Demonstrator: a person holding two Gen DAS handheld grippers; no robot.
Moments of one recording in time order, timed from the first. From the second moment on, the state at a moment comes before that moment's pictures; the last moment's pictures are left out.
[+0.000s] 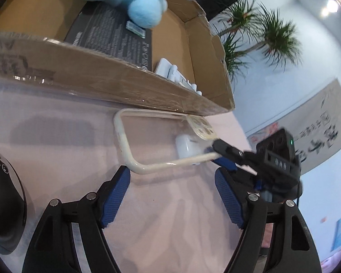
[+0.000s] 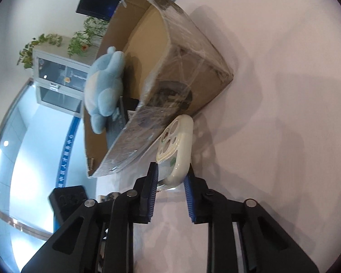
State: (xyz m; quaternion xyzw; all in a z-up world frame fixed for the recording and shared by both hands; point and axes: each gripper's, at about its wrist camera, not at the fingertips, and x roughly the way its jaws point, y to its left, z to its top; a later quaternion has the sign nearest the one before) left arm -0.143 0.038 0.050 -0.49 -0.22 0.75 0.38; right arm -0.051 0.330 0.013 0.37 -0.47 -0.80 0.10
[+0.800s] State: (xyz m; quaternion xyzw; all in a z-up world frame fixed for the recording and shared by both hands) left arm -0.124 0.066 0.058 -0.51 -0.14 0.71 0.47; right arm 0.043 0.293 0.066 0.37 -0.29 -0.85 0.23
